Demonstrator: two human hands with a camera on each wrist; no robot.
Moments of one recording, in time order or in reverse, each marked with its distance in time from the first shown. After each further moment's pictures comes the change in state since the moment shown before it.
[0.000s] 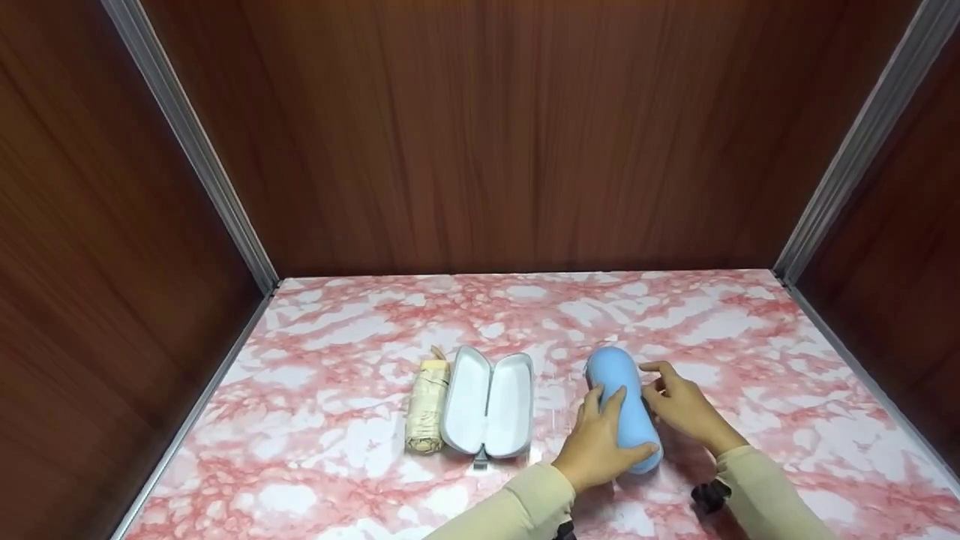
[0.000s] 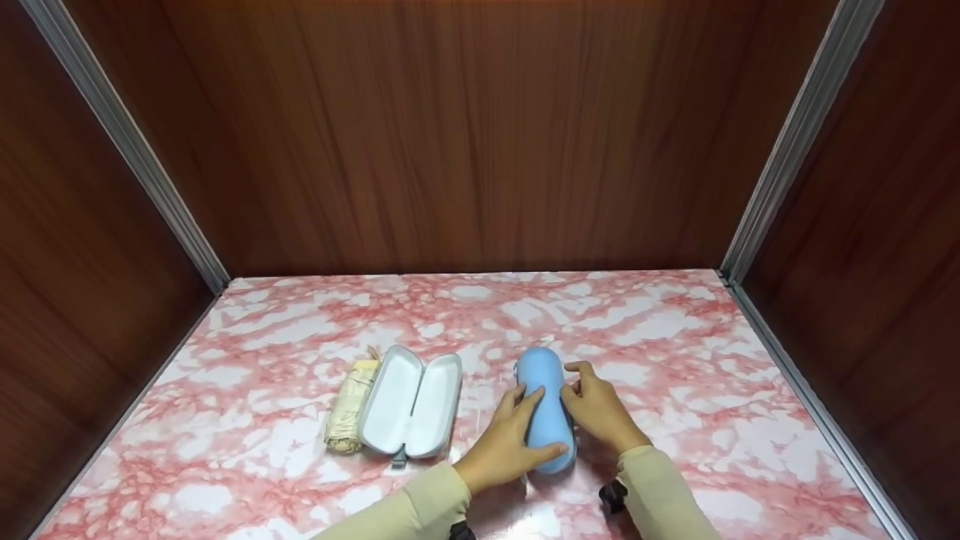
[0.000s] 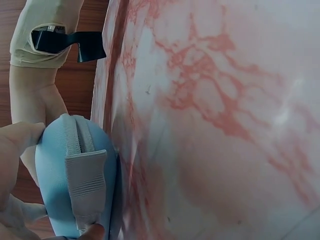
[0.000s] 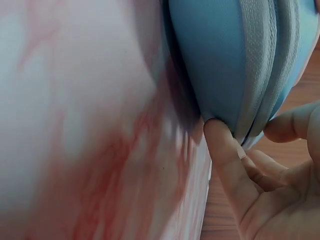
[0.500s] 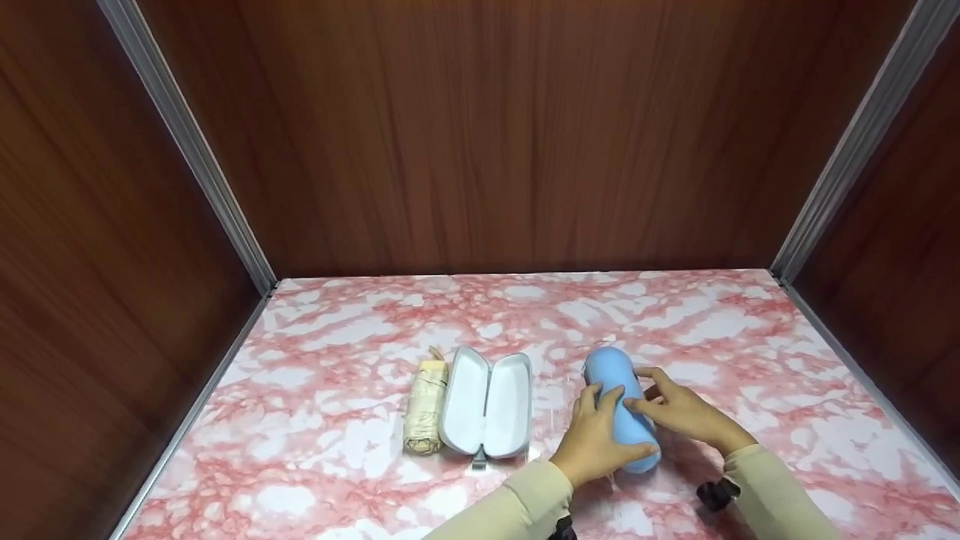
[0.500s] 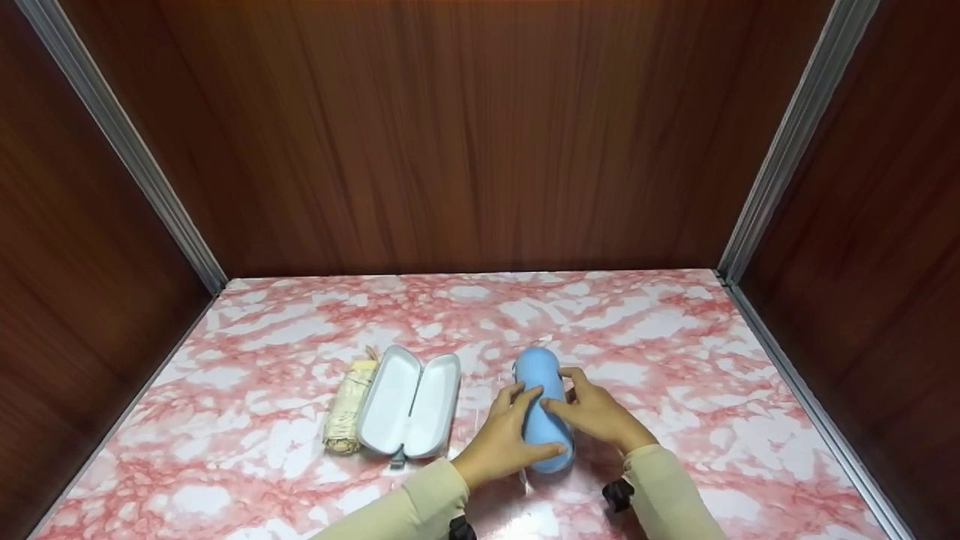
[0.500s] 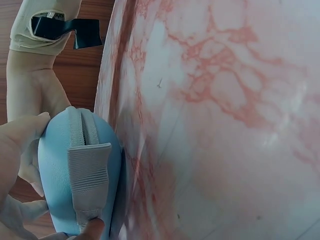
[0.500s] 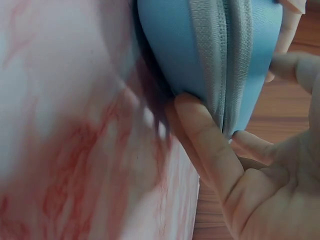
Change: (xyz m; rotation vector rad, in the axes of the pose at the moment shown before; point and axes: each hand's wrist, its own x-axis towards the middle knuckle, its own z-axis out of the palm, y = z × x) left_hand 0.003 -0.001 -0.003 -0.009 0.012 -0.005; right_hand -0.007 -0.007 -0.009 -0.027 -0.214 0.015
